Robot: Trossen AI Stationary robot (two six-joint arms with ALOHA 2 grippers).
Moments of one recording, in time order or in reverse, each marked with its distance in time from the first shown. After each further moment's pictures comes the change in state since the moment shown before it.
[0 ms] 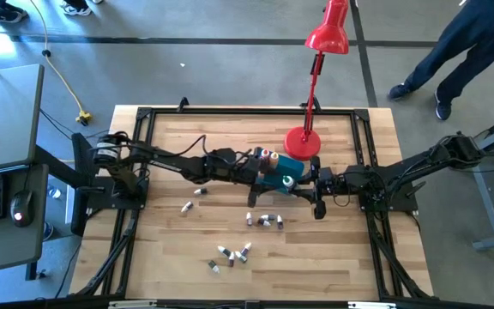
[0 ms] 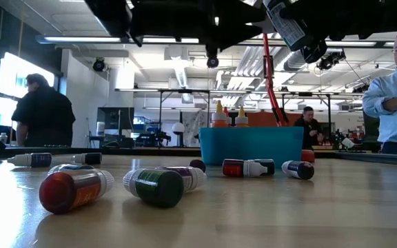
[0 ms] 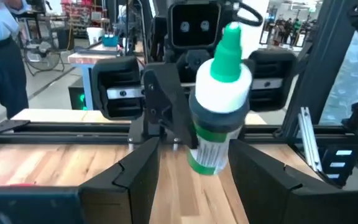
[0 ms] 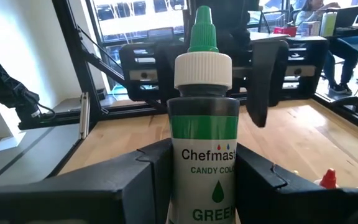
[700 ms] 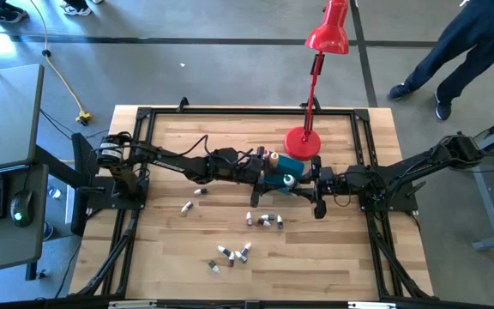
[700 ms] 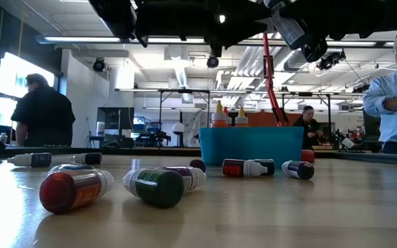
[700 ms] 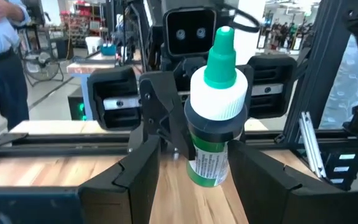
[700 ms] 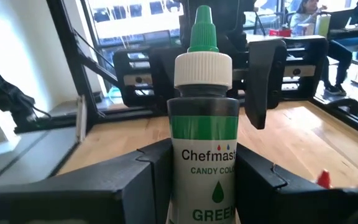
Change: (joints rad) left arm 0.000 0.032 0.033 0.033 0.006 0.021; right arm 0.000 -0.002 0.002 -0.004 0.022 0.005
